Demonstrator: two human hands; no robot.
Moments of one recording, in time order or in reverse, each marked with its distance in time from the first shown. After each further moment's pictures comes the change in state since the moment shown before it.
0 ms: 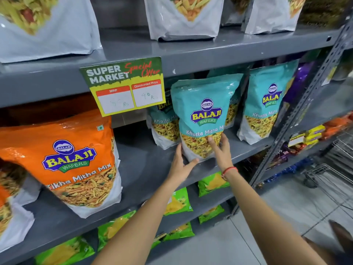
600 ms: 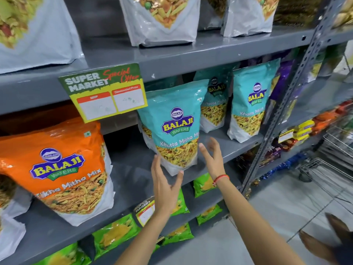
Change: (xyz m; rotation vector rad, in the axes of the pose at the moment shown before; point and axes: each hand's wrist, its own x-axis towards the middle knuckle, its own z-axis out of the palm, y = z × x) left_hand -0.069 -0.004 0.001 0.129 0.388 0.251; right_hand -0.029 0.005 -0.005 -0.019 0.034 -0.021
